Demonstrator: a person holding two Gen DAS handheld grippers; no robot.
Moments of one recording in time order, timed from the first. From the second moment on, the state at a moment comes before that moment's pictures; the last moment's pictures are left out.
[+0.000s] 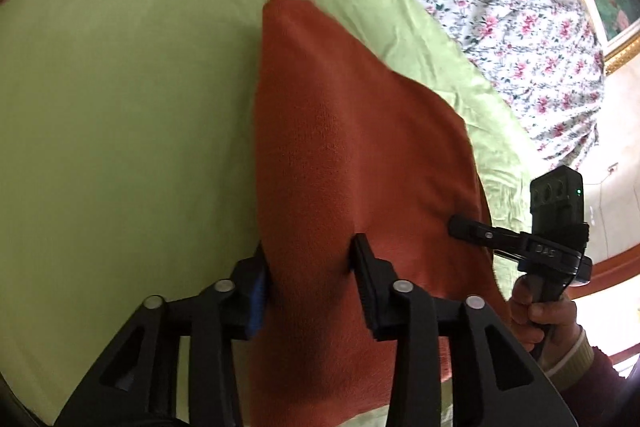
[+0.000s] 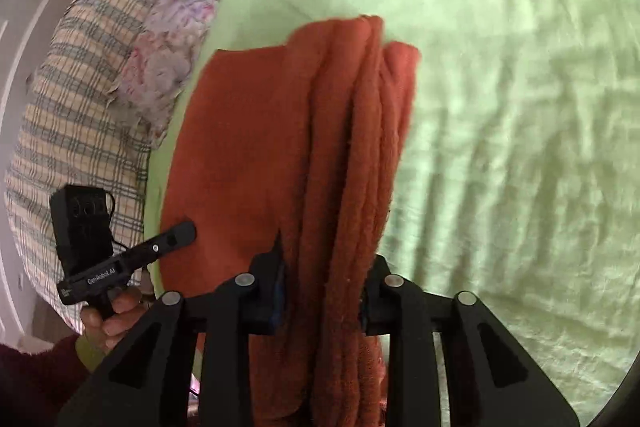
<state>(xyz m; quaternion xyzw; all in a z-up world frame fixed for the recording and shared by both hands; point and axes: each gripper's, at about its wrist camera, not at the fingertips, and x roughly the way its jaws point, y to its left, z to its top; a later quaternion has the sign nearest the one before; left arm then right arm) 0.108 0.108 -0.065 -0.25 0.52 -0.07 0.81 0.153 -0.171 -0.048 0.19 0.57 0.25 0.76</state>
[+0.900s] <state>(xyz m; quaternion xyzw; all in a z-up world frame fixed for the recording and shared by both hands) 0.135 0.093 -0.059 -0.18 0.53 -0.02 0.83 0.179 -0.172 0.018 0.16 0.48 0.23 0.83</state>
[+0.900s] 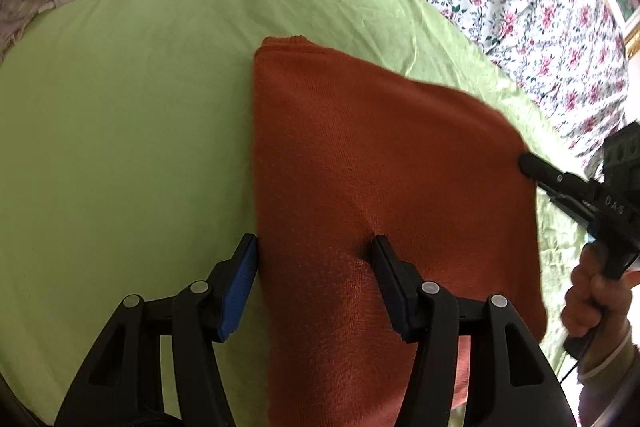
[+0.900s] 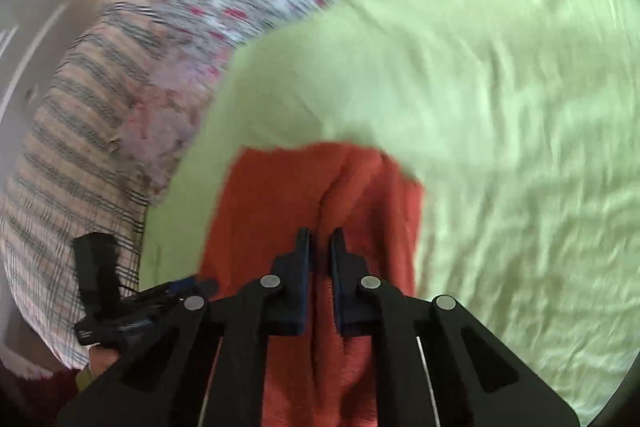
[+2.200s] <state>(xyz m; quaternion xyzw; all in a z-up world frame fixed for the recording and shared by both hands) -0.010 0.027 -0.068 0.04 0.52 -0.06 0.85 0.046 -0.180 0.023 0.22 0.53 0.24 0.78</state>
